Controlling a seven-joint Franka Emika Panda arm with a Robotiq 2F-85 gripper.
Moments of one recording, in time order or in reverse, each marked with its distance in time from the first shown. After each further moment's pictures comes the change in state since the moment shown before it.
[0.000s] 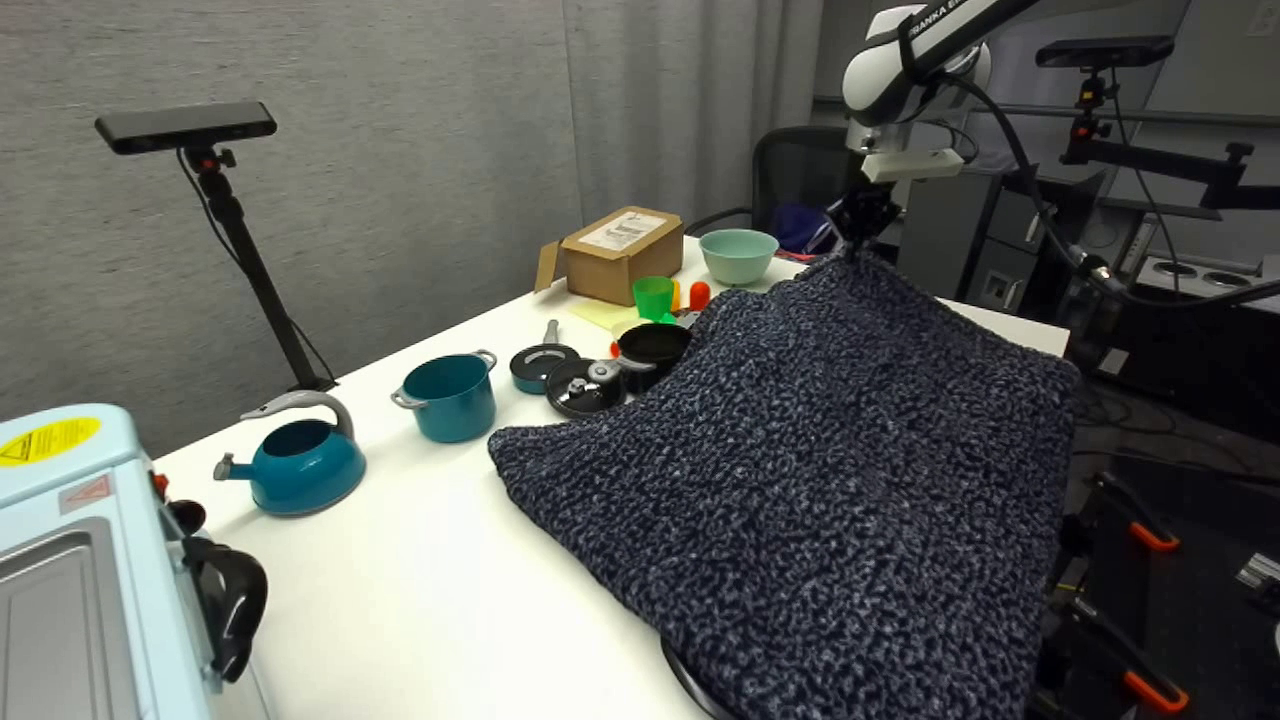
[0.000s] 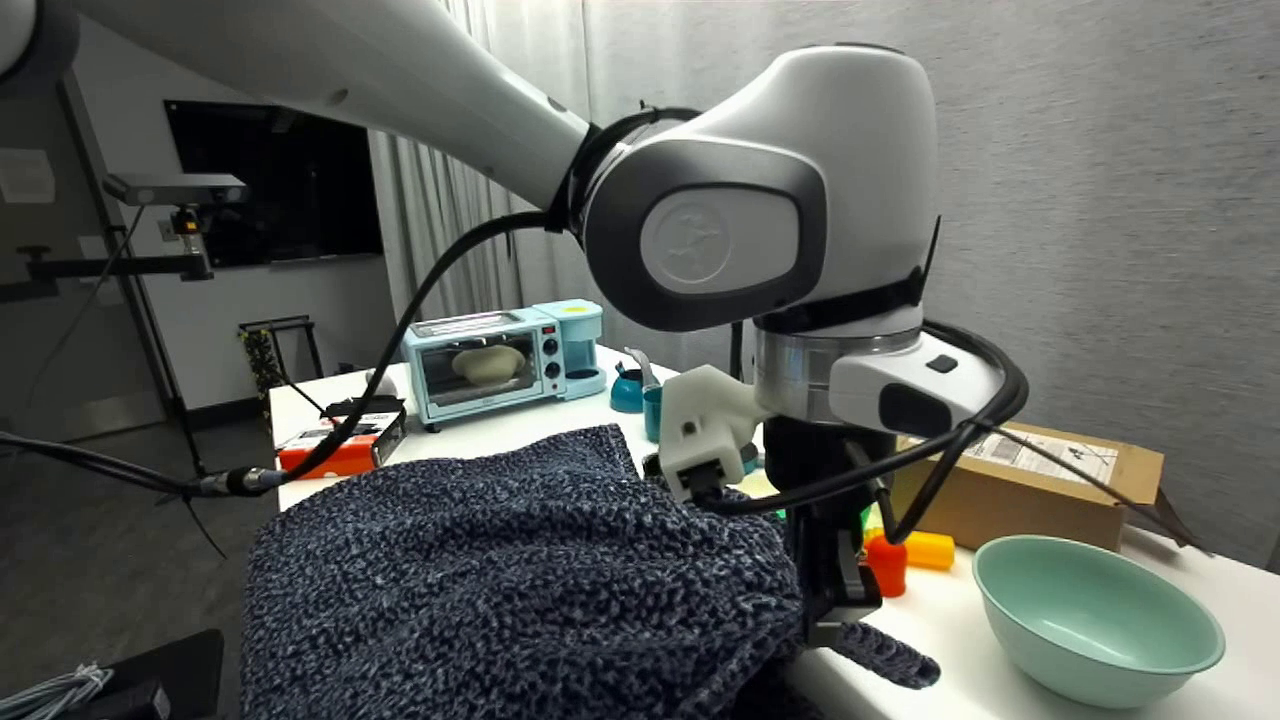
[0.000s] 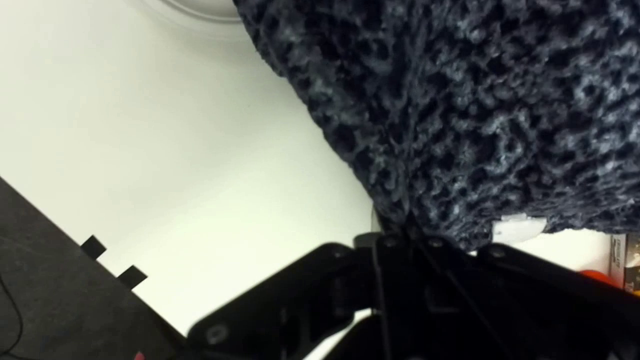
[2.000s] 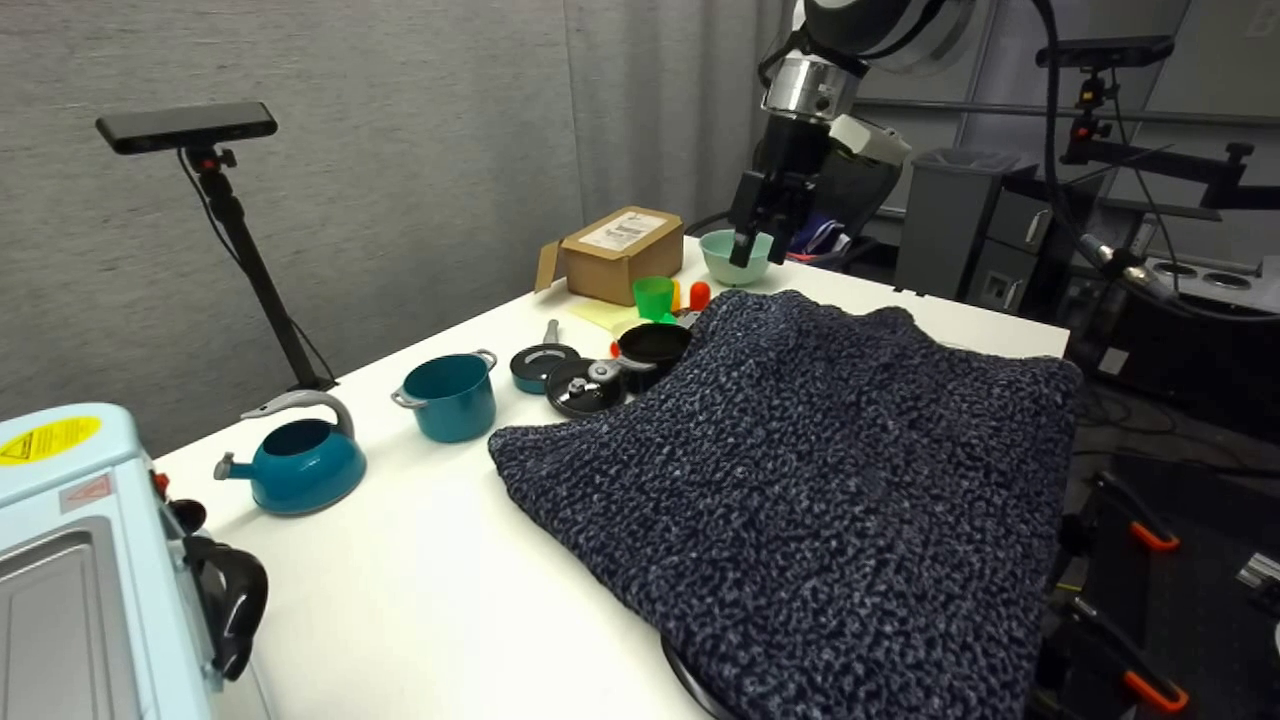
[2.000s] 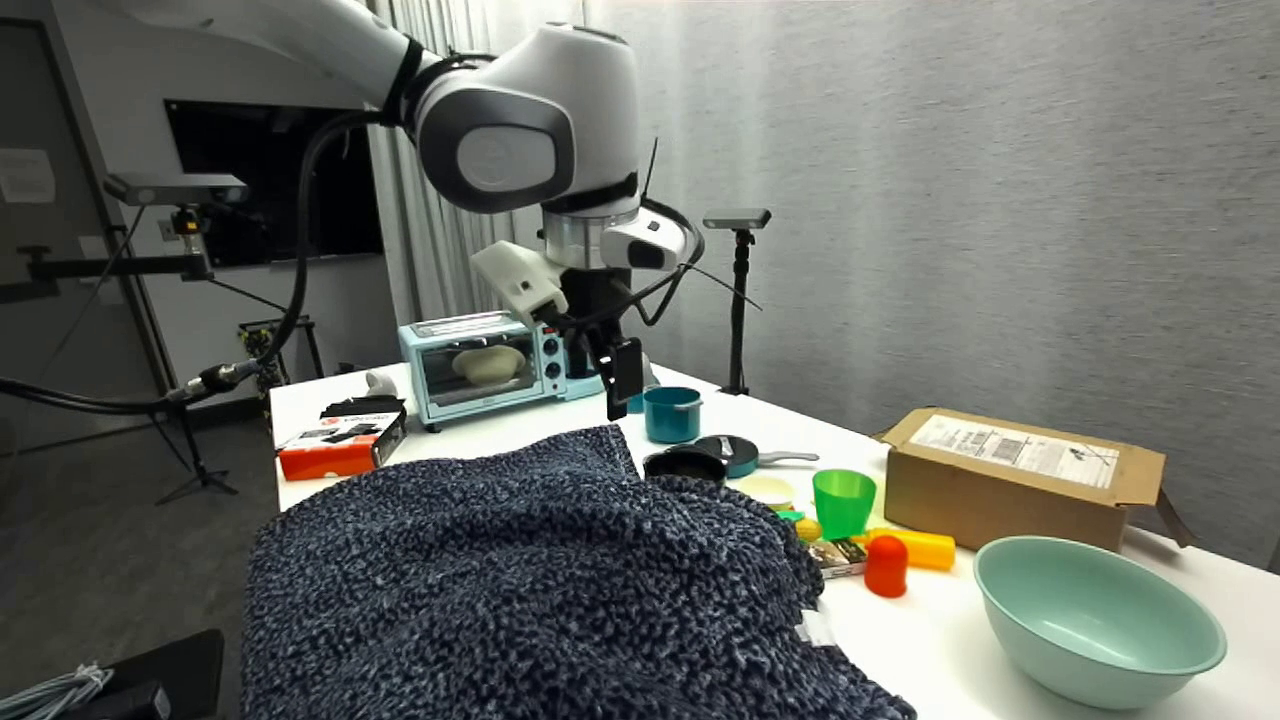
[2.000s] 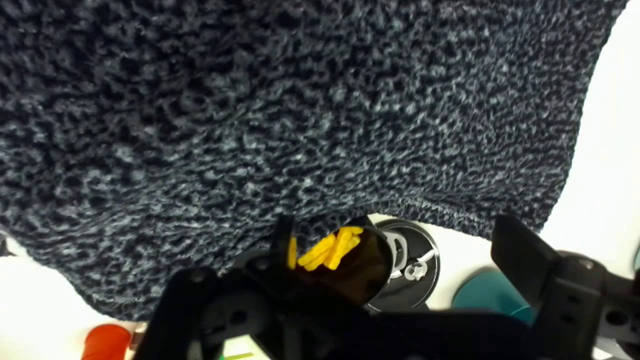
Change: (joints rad) arm 0.155 -0.316 0.271 -0.270 0.197 0.016 -0.320
